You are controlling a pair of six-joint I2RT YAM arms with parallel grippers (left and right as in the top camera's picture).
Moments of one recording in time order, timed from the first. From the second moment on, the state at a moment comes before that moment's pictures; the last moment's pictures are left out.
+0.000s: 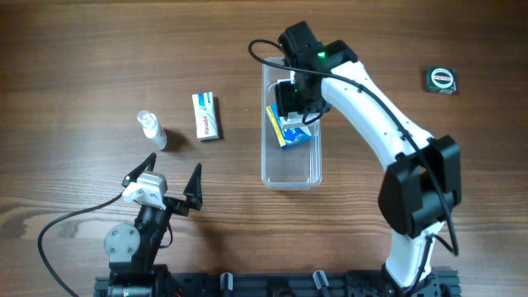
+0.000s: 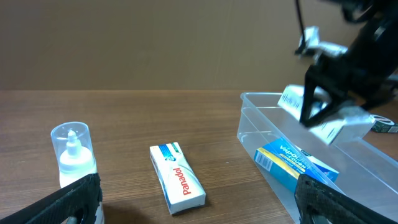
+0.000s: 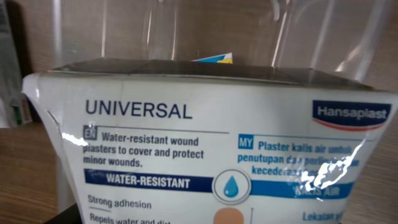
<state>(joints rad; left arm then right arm) 0.01 0.02 0.01 -0.05 0.29 -0.04 0.48 2.03 1.75 -1.09 -0.03 0.33</state>
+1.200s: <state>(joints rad) 0.01 0.02 0.01 -0.05 0.29 -0.04 0.52 2.01 1.82 -1.18 0.00 0.30</state>
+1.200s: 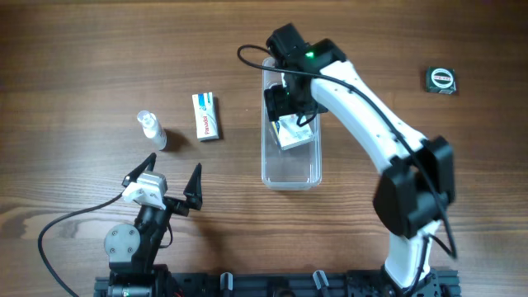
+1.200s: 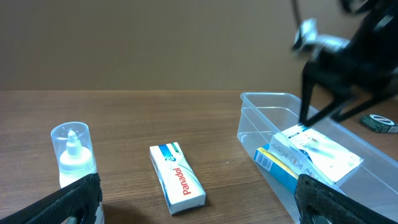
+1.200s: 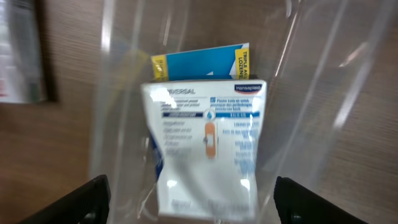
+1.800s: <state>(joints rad) 0.01 0.02 0.01 -0.05 0.29 -0.04 0.55 1.86 1.60 -1.34 -0.12 0.30</state>
